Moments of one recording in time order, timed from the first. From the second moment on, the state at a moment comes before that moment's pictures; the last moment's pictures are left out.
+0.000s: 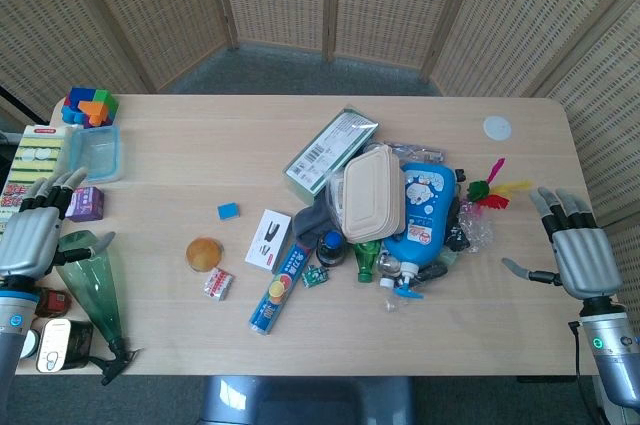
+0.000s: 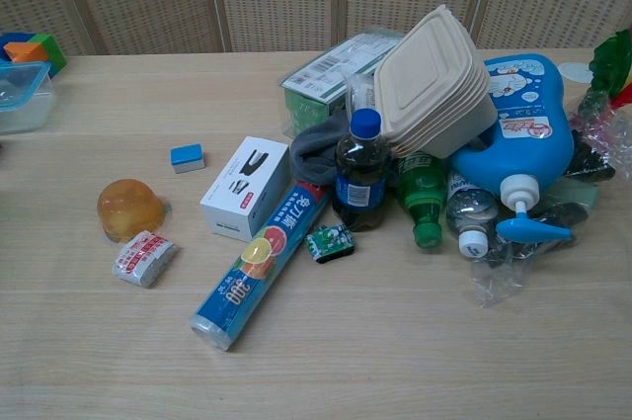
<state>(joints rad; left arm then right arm) -0.35 -0.98 -0.13 -1.92 1.09 1.28 0.18 0.26 -1.14 0.12 -1.48 -1.46 1.36 -0.05</state>
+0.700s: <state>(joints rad) -0.34 -0.98 -0.14 -1.92 1.11 1.27 0.16 0.25 -1.12 0.11 -1.51 -1.47 1.38 -0.05</state>
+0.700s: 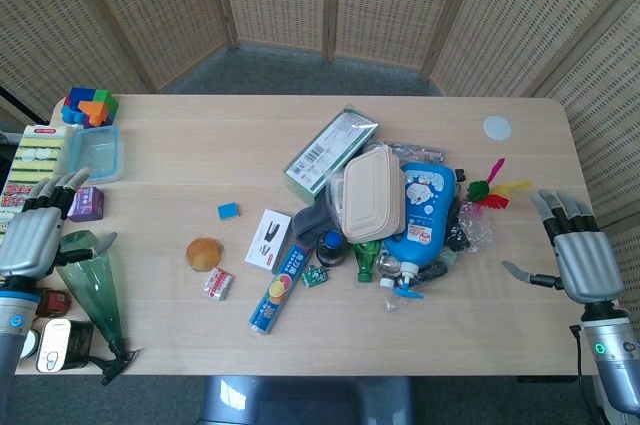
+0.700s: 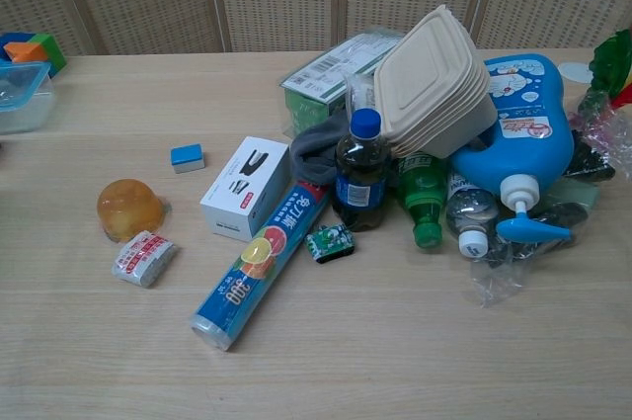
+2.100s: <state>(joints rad) -0.55 -1.31 -0.19 -1.55 1.09 1.13 0.33 0.23 -1.09 0.11 -1.55 -1.49 1.41 -0.05</state>
